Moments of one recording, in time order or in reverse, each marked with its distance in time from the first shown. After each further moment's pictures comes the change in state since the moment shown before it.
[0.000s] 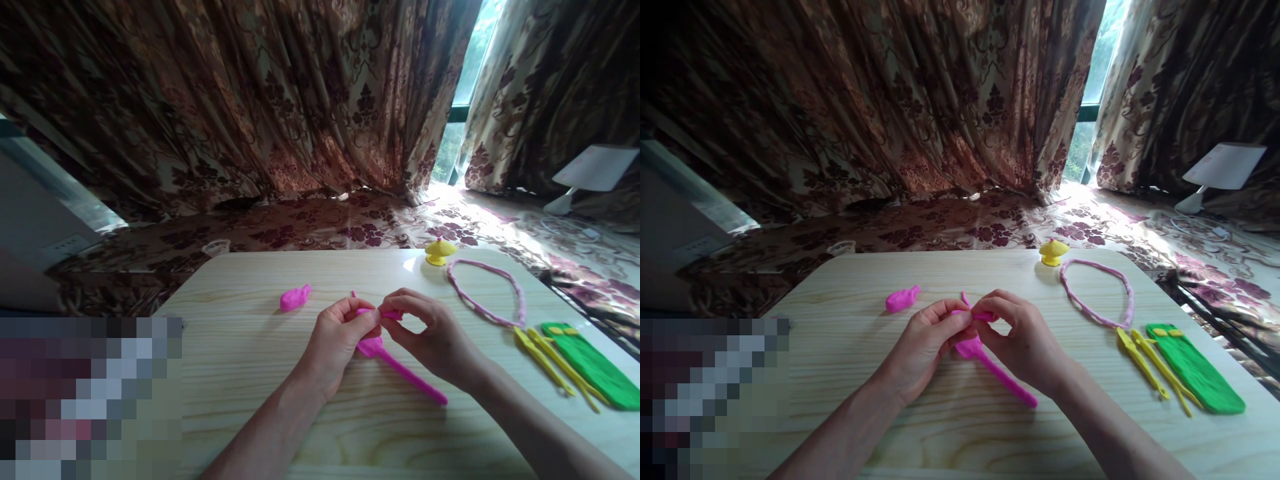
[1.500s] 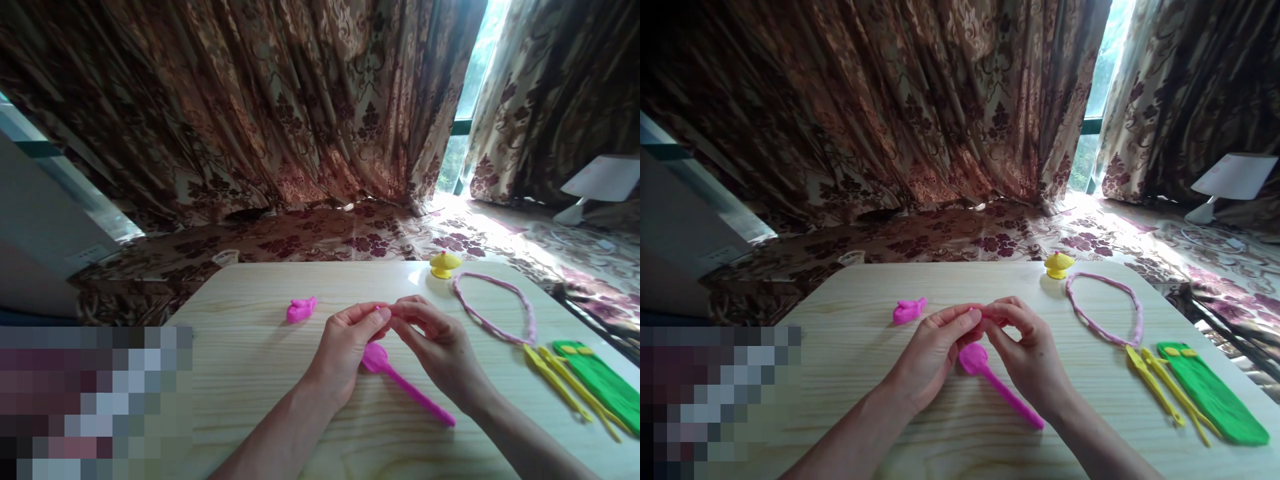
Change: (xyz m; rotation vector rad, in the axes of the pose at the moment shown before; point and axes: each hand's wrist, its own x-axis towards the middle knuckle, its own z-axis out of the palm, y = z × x) left_hand 0.006 0.009 0.010 -0.105 0.018 0.013; right_hand 0.002 0.001 0.011 0.344 0.245 0.119
